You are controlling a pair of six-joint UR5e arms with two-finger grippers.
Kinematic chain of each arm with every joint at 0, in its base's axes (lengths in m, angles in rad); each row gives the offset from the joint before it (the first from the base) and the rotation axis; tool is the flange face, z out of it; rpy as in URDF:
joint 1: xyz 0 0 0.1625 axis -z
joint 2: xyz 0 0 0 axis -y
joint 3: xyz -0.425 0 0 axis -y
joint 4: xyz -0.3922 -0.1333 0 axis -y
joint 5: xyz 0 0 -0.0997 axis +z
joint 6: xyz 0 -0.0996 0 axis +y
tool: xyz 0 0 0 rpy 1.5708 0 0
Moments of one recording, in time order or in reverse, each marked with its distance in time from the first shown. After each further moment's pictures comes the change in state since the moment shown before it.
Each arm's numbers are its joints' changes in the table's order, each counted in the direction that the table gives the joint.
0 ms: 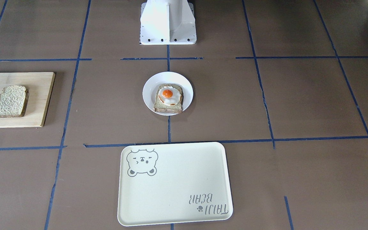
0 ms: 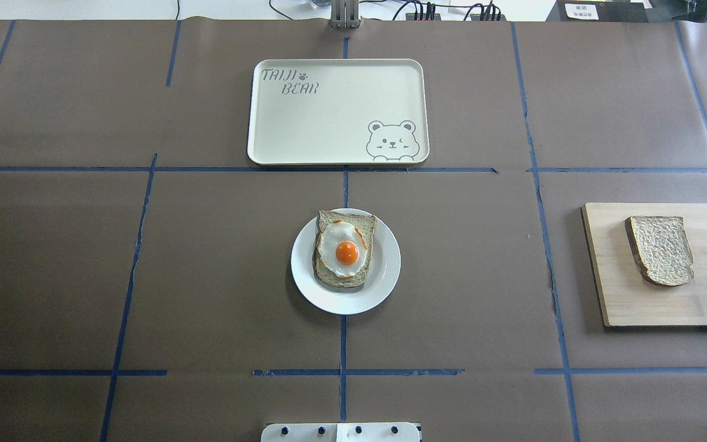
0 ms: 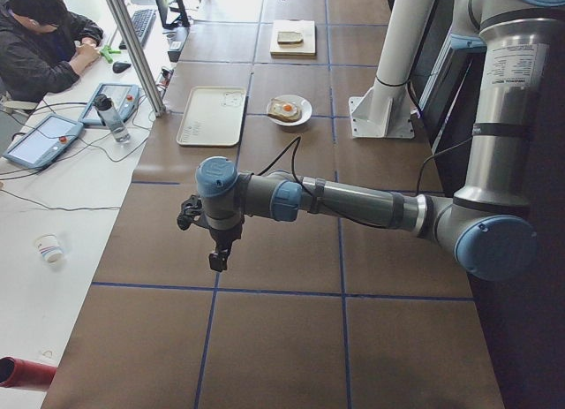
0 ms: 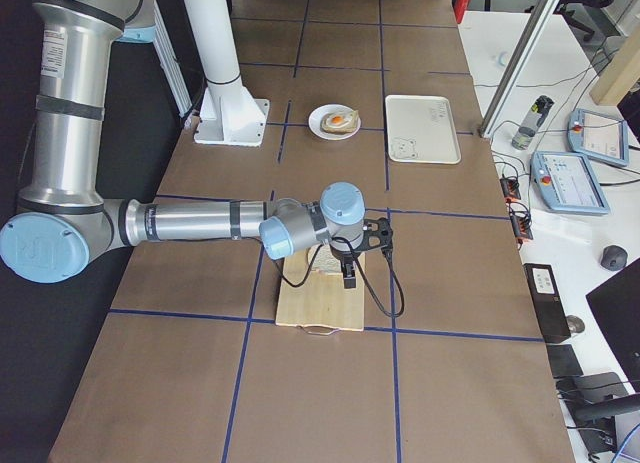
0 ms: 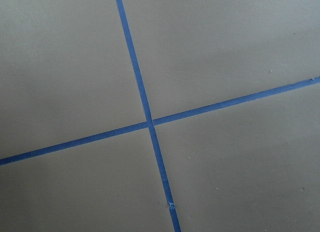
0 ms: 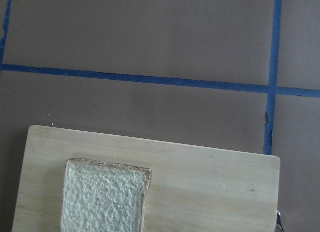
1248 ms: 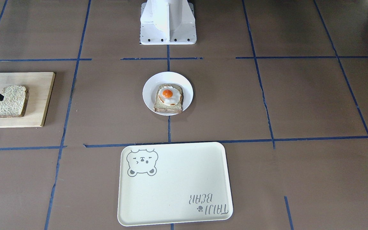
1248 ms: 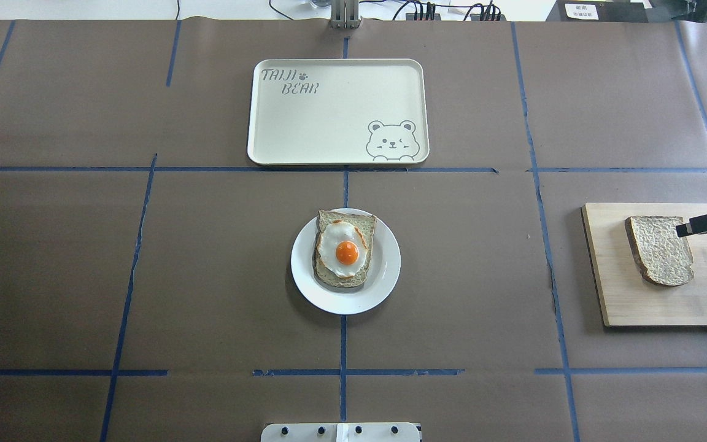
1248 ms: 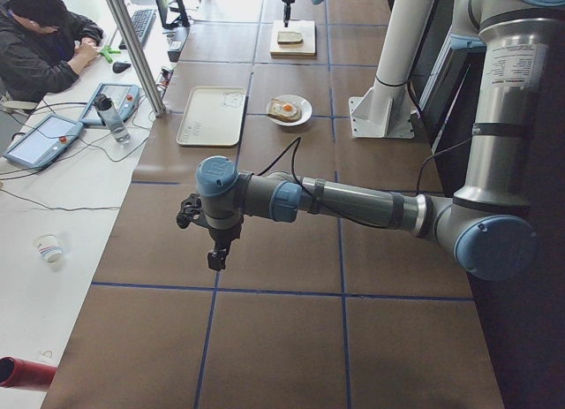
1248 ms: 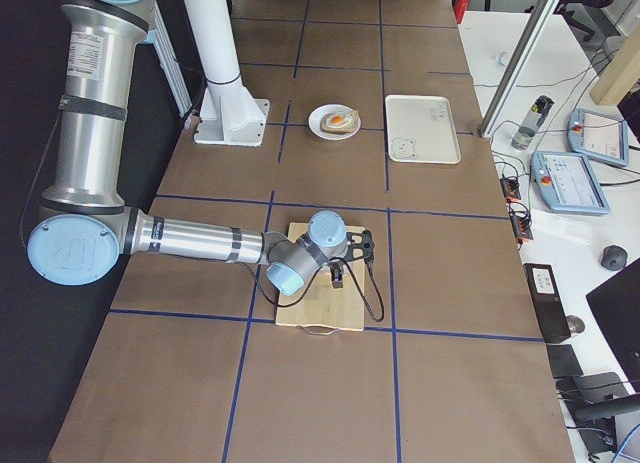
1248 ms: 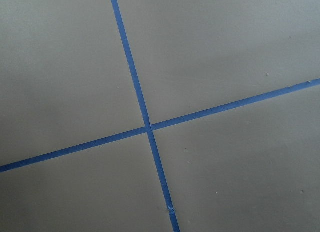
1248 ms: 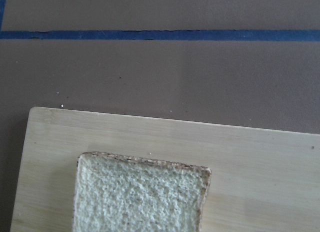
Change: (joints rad) left arm -0.002 0.000 0.004 -0.020 0.001 -0.002; right arm 0.243 0.004 -0.186 0.458 0.064 -0.358
